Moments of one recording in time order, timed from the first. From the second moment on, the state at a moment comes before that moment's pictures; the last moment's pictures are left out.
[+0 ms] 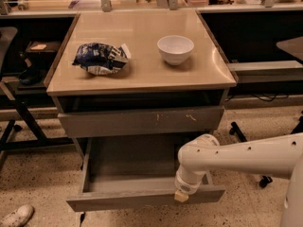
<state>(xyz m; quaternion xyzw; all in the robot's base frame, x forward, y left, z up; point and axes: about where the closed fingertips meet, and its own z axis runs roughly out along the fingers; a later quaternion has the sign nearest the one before) 0.423 -0.110 0.446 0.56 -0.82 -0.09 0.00</state>
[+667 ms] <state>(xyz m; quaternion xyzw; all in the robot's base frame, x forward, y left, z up) 0.423 -0.110 0.446 0.56 -0.82 -0.09 0.00</state>
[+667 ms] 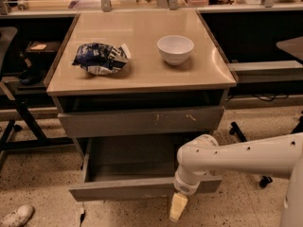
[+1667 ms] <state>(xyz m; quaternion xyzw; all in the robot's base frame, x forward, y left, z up) 0.422 -0.110 0.446 0.56 -0.82 -0.09 0.00</state>
